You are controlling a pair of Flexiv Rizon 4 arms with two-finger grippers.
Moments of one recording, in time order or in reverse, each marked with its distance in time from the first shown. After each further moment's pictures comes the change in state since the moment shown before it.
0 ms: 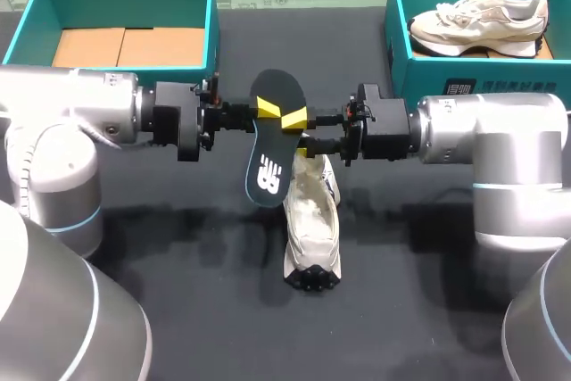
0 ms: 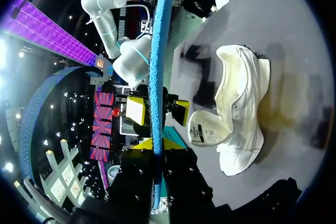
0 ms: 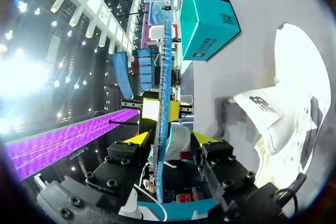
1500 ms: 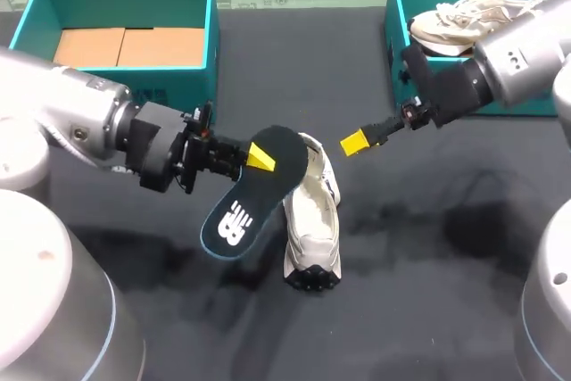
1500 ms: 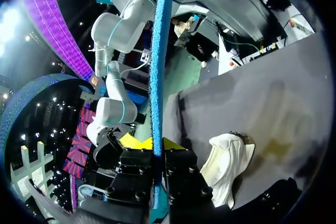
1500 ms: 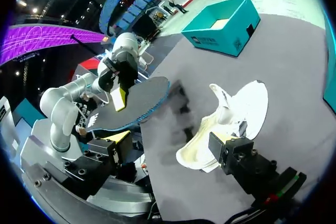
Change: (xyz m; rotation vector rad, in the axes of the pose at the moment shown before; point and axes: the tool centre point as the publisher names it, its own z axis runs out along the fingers) left arm -0.009 -0.131 -0.018 0.294 0.108 -0.197; right arm -0.002 -0.037 -0.095 0.353 -0.424 -0.668
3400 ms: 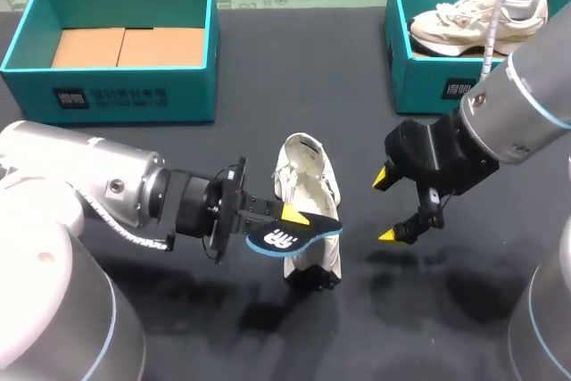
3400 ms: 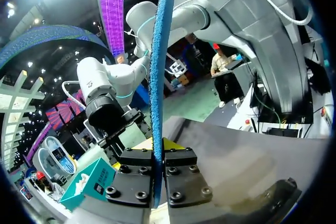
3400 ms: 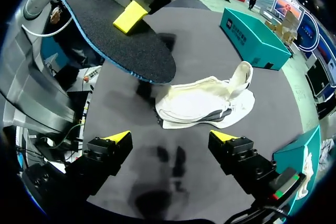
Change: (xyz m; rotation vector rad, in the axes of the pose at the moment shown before) left arm 0.039 -0.047 0.061 0.074 -0.109 -0.565; right arm -0.018 -0.099 0.001 0.400 -0.381 -0.775
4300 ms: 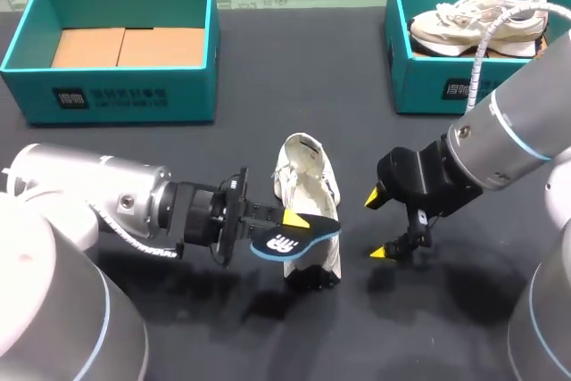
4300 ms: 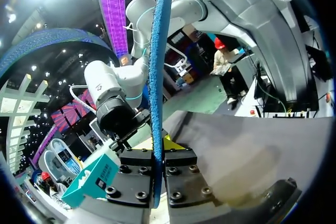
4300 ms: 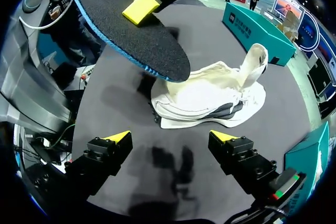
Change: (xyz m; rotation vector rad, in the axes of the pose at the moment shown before) left arm 0.006 0.042 -0.001 -0.001 -0.045 0.040; right arm -0.002 -0.019 0.046 -0.022 0.022 0.019
